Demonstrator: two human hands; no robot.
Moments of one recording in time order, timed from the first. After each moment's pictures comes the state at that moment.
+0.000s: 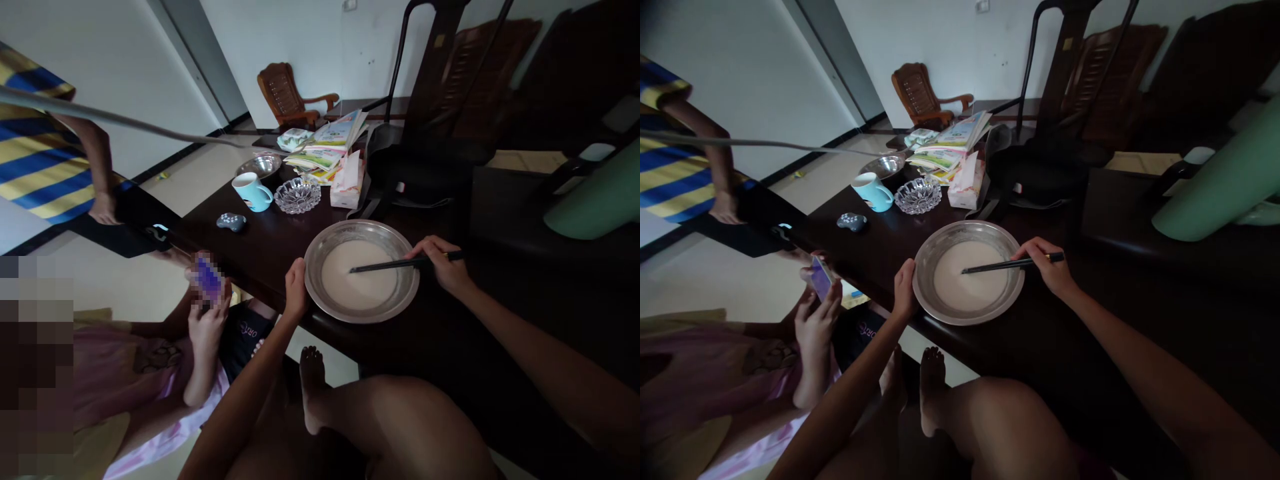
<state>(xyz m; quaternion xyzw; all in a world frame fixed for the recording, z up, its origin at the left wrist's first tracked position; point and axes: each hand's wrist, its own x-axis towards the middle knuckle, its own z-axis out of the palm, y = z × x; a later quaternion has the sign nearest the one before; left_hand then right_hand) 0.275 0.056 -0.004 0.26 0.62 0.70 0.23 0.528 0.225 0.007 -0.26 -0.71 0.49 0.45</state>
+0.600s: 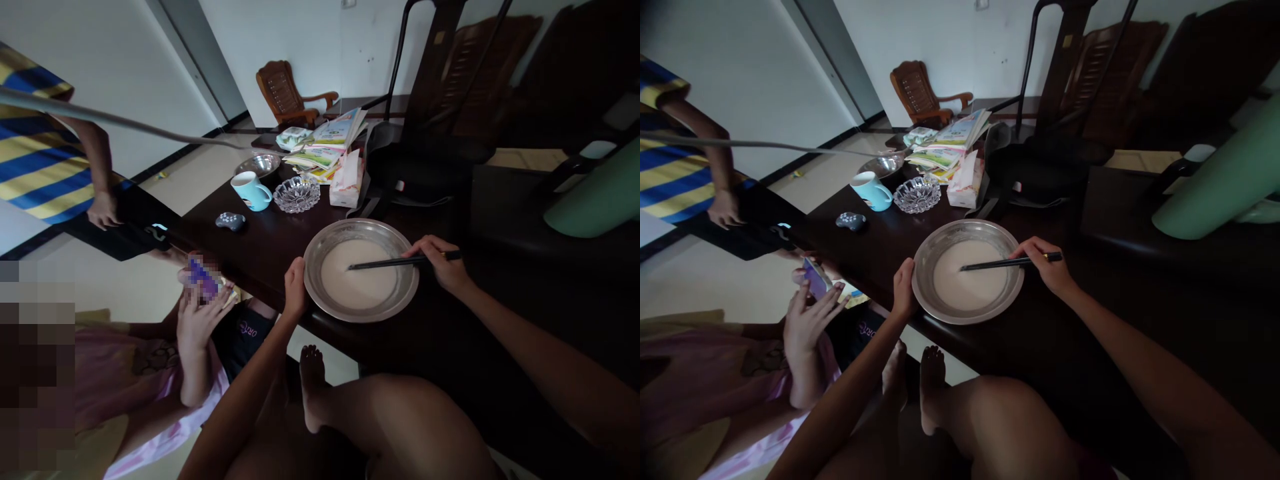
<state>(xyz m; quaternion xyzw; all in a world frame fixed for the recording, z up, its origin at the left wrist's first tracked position) 0.275 0.056 -0.004 0.28 0.63 0.70 0.22 0.528 0.226 0.004 -0.25 -0.70 0.50 0.44</state>
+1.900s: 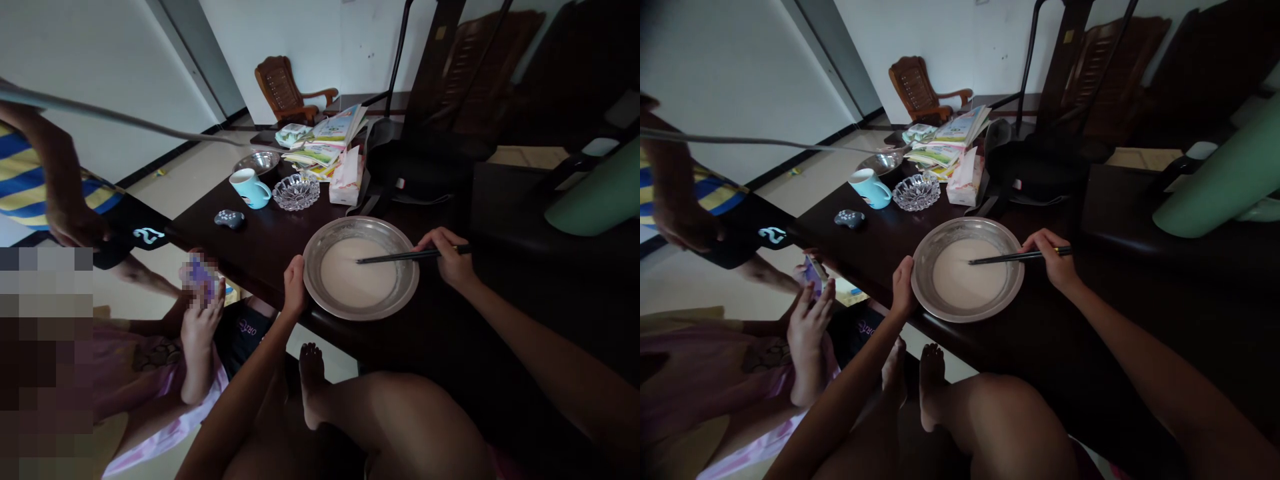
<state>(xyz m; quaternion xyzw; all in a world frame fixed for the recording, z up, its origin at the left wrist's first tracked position) 0.273 0.057 -0.007 0.27 0.62 0.70 0.23 0.528 0.227 0.008 -0.27 -0.67 0.51 0.47</state>
